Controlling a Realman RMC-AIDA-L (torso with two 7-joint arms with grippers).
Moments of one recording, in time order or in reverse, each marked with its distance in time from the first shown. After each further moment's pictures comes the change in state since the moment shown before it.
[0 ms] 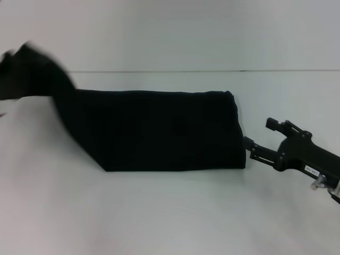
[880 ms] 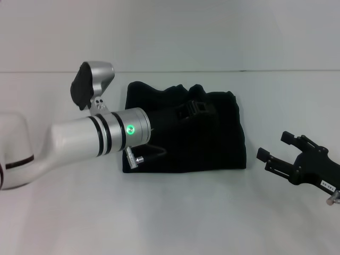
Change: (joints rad) left arm -0.313 -0.241 0.330 -0.315 -0.103 -0.402 0.337; right arm -0.078 -0.003 0.027 -0.008 -0.007 -0.045 0.032
